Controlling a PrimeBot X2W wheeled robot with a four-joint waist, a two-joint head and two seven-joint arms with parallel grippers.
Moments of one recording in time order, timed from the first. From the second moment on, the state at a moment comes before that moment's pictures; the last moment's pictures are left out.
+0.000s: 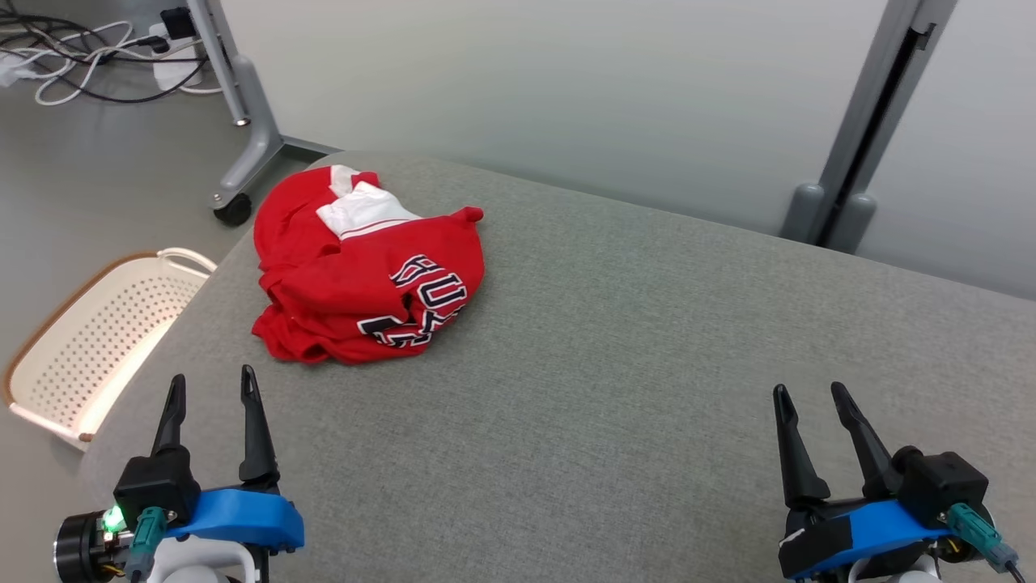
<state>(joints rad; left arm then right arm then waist) -0.11 0.11 0.00 0.33 -0.13 0.04 -0.26 -0.08 -0.05 0.00 0.28 0.19 0.13 -0.26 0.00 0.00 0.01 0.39</state>
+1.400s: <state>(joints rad) -0.66 0.33 0.06 0.62 -0.28 -0.07 -0.12 -0.18 -0.05 -0.05 0.13 0.04 0.13 -0.25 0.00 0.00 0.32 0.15</state>
